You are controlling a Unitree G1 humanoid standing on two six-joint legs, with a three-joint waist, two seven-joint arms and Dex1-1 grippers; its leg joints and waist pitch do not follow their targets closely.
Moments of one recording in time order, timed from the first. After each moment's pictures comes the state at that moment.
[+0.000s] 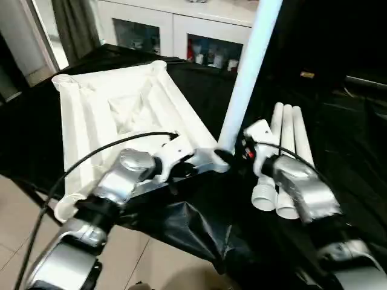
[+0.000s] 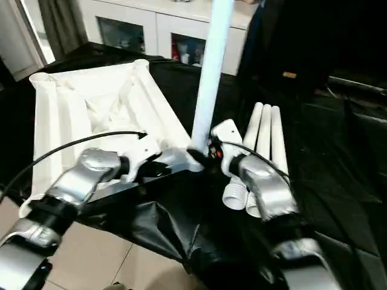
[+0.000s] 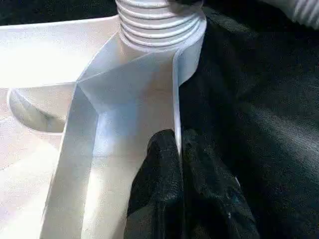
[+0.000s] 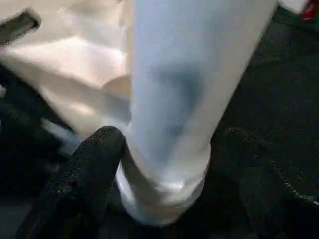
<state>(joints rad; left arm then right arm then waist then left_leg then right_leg) -0.64 0.32 -0.32 0.54 0.07 0.26 -0.95 -0.51 -0.30 0.13 0.47 0.11 0.17 0.72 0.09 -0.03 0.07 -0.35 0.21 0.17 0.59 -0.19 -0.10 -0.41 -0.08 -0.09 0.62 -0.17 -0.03</state>
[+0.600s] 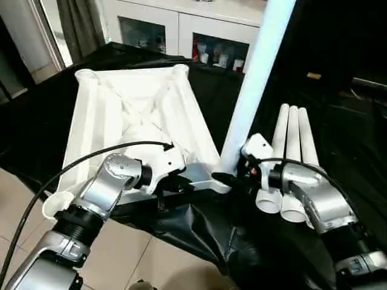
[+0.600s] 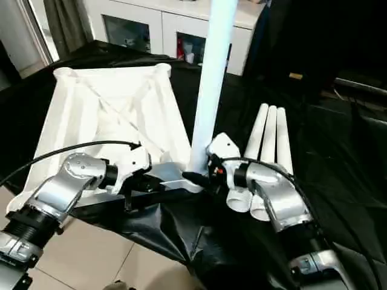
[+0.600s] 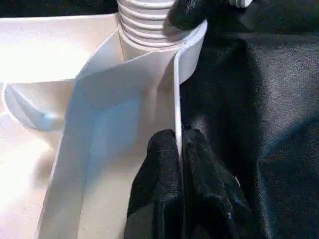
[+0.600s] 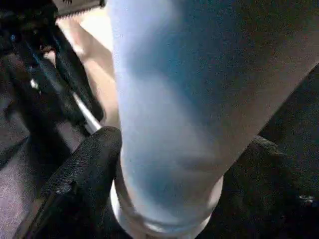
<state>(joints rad) -0.55 0.41 -0.35 0.40 0.03 0.23 -1.14 -0.44 -0.38 0.21 0.33 0.12 0.22 0.91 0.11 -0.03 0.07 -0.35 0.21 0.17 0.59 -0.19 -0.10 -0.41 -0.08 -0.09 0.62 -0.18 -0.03</state>
